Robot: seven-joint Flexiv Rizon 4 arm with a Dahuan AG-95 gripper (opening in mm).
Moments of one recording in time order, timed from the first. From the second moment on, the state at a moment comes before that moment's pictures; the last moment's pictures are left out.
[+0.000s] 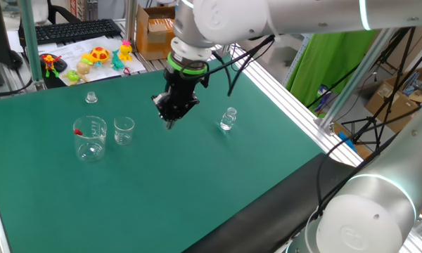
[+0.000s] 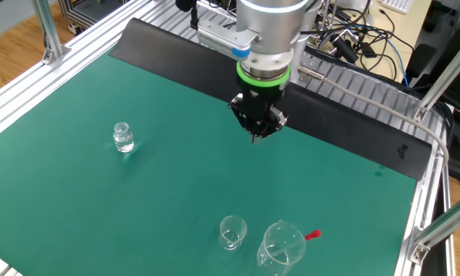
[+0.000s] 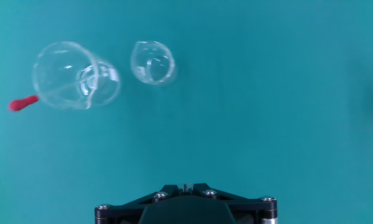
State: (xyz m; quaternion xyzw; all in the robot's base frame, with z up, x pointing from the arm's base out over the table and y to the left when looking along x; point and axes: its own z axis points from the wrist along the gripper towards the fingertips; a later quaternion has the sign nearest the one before) arm 0.463 0.110 0.184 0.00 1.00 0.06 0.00
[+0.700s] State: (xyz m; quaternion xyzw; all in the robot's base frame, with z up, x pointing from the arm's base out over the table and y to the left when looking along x) arm 0.453 0.130 0.181 0.00 1.00 0.08 0.04
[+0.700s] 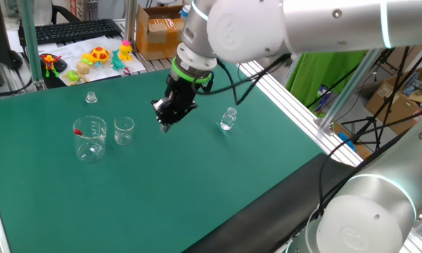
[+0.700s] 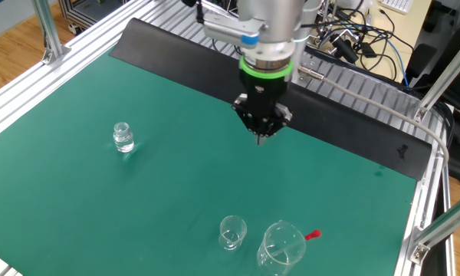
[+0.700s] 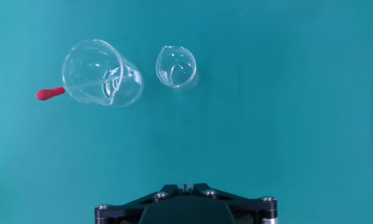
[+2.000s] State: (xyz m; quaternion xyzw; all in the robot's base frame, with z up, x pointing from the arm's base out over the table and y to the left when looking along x) arm 0.437 0.251 0.192 0.10 0.99 0.05 0.04
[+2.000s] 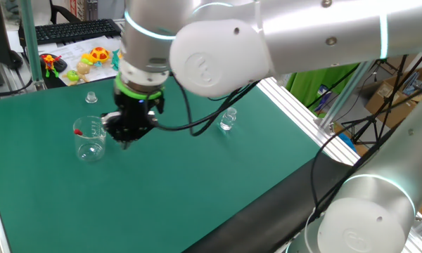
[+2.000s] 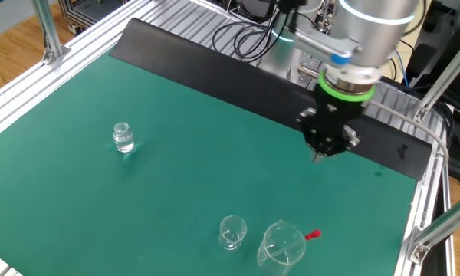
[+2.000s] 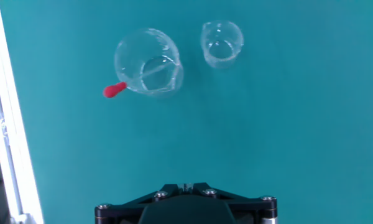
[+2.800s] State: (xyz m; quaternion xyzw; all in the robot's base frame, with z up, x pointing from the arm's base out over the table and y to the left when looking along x) arm 0.469 0.274 0.184 0.10 0.99 0.04 0.04
